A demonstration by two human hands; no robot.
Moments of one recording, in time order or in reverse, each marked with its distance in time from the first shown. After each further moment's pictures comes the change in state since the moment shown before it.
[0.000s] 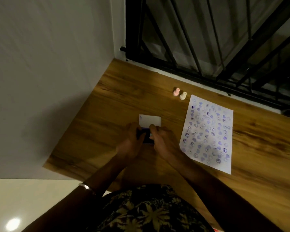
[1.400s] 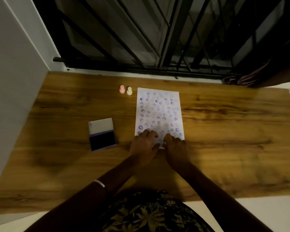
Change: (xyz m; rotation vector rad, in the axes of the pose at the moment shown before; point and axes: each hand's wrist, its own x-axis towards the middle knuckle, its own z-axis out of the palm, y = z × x) left_hand -0.035 0.117 0.137 0.357 -0.362 0.510; right_hand -0.156 0.120 -0.018 -0.153 0.119 0.521
